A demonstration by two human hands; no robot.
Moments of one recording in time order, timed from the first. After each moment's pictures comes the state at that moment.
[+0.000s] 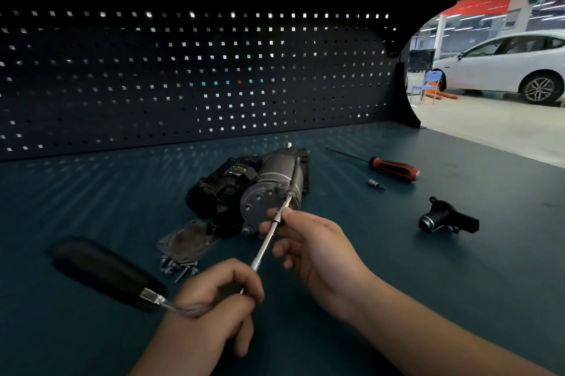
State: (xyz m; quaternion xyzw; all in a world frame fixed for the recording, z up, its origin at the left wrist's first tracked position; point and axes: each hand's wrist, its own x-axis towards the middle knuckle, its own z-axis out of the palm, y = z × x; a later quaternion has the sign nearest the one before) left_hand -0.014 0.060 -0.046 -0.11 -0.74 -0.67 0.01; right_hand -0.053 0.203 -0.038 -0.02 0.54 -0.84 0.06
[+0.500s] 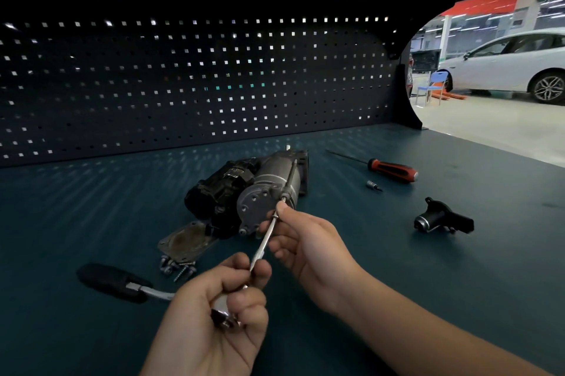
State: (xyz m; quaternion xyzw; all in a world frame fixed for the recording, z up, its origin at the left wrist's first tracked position) left_hand 0.017 0.088 -0.017 -0.01 -0.46 -0.88 -0.09; right_hand -0.053 0.206 -0.037 -0.02 0.50 -0.86 0.07
